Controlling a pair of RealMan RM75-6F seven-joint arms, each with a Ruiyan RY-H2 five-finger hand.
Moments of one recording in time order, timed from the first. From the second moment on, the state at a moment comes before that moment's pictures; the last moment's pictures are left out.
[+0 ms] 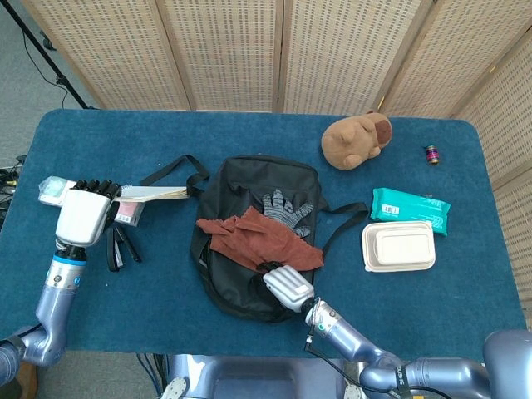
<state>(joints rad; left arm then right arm) -0.50 -1.45 -0.20 -1.26 1.48 1.42 0.35 0.73 -1.66 0.12 -1.66 -1.20 0.84 -0.18</state>
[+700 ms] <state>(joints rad) -0.49 -1.45 -0.19 -1.25 1.48 1.43 0.33 0.71 -1.67 0.09 -1.63 -1.27 0.92 -0.23</state>
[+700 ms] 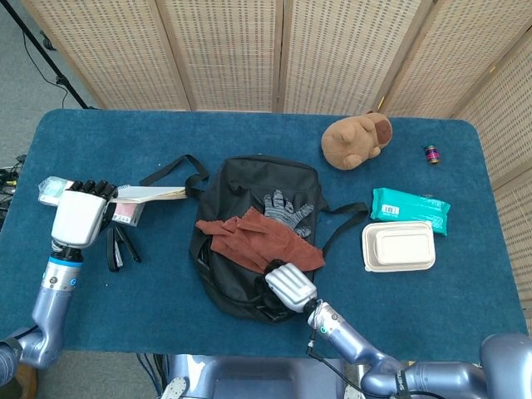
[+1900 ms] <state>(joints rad) -0.44 -1.37 -0.08 -1.15 1.82 1.82 -0.13 0.77 -1.58 0.29 -1.58 -1.08 0.95 -0.22</state>
